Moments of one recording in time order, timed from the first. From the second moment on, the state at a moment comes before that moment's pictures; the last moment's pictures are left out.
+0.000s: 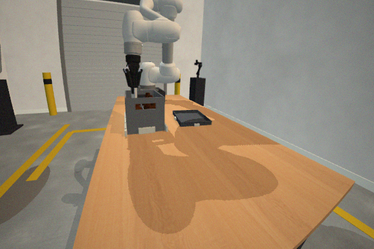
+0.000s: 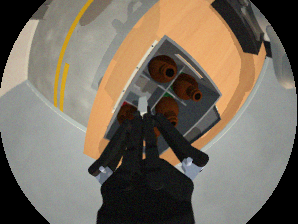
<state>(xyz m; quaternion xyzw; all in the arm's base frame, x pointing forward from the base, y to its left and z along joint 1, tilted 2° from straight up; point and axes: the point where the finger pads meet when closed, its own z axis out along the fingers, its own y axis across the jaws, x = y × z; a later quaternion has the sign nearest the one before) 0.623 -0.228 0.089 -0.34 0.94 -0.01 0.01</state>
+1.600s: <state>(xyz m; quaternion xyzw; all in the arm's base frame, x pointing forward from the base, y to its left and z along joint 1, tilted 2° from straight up) 0.623 -0.228 0.089 -0.34 0.94 -0.01 0.01</state>
